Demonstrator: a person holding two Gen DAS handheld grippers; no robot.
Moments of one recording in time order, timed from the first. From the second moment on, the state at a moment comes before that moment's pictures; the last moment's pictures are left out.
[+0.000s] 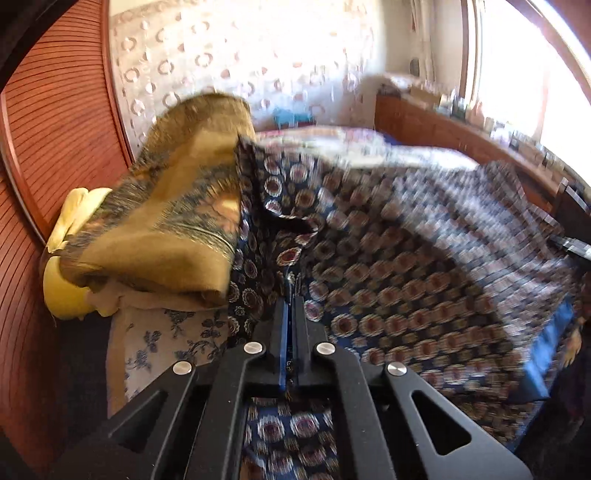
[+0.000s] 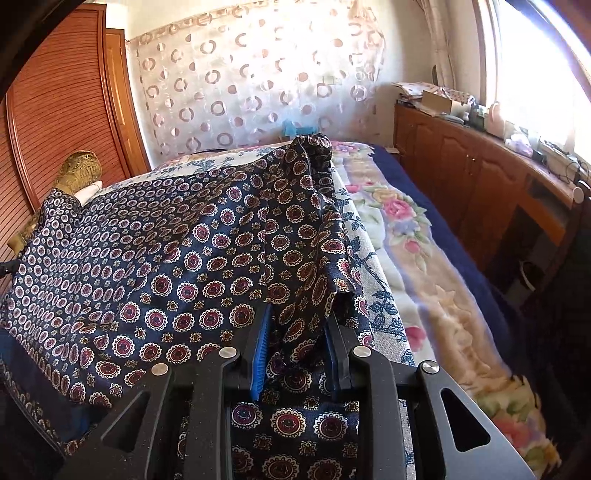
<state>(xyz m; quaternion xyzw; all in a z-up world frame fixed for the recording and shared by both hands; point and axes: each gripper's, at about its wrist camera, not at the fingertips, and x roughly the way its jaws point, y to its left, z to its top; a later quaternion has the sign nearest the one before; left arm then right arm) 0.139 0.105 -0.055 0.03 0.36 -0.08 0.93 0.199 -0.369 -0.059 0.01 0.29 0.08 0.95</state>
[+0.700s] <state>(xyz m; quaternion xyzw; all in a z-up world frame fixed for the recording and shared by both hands) 0.091 0.143 -0.075 -0.05 0.38 -0.05 0.92 0.158 -0.410 -0.037 0.08 0.30 0.11 0.94</state>
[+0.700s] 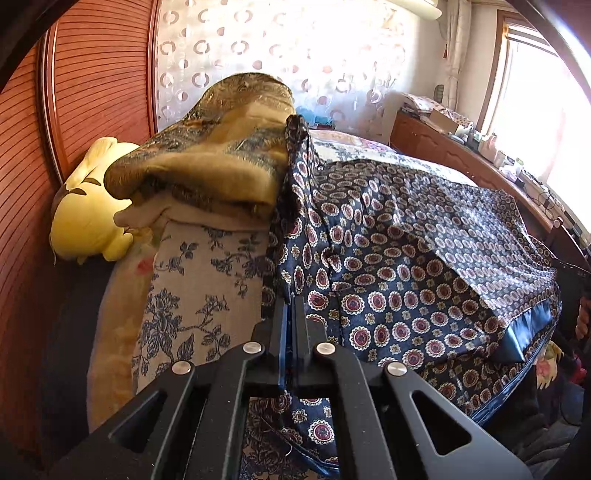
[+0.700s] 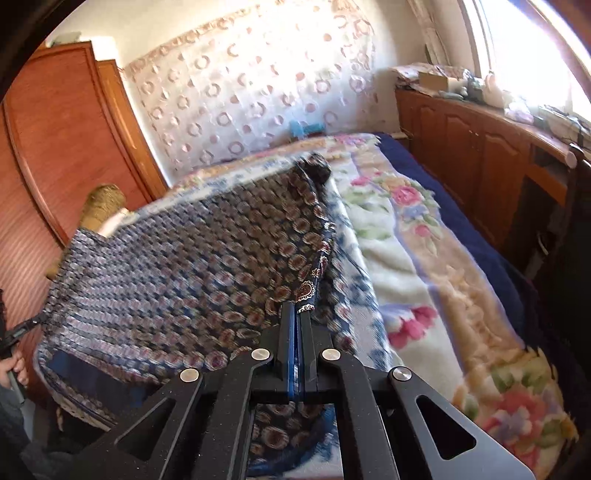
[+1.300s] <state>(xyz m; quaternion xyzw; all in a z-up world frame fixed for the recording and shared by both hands) 0.090 0.141 -0.071 -0.05 0.37 -0.06 0.93 0.117 -0.354 -0.010 0.01 0.26 0.13 0.96</state>
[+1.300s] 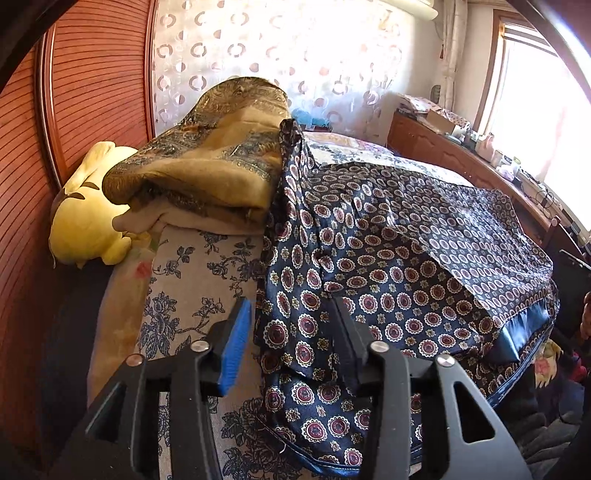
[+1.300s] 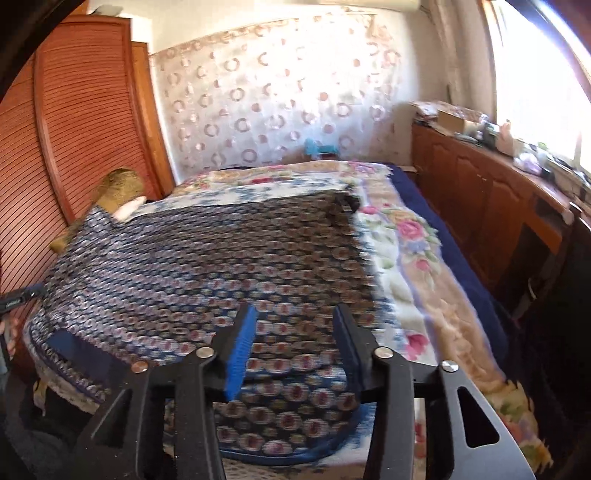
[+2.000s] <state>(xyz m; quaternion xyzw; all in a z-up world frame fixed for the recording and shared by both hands) 0.104 0.142 -0.091 -0.05 0.40 -0.04 0.92 0.146 -0.240 -0.058 -0.07 0.31 0.24 0.92</state>
